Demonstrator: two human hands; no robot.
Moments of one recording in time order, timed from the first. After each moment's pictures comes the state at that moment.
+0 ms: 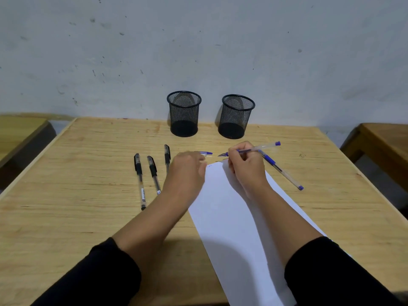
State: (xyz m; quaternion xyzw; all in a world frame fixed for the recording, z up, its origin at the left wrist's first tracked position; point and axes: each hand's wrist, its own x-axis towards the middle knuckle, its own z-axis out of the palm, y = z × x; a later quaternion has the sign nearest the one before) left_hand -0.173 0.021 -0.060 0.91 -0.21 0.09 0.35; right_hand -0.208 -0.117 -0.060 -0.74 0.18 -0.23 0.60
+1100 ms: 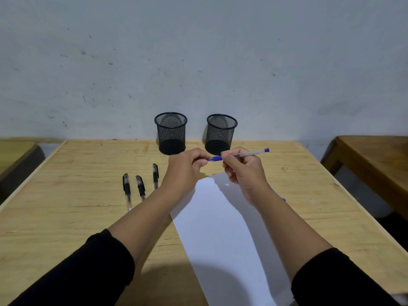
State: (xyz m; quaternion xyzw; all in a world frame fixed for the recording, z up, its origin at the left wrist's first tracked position) left_hand -0.161 -0.003 -0.020 0.83 -0.26 0.04 0.49; right_hand -0.226 -0.133 -0.016 -0.66 0.12 -0.19 0.72
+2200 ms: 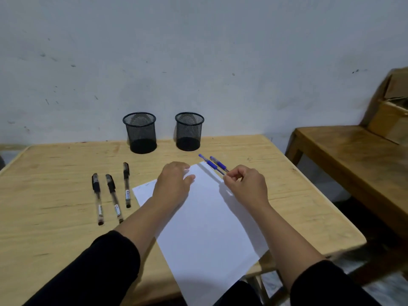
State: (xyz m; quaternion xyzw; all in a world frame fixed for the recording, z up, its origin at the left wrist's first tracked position) left_hand -0.192 -0.037 -0.061 0.90 -0.25 0.02 0.36; right_hand -0.298 -0.181 -0.046 -0.86 0.29 -0.24 0.35
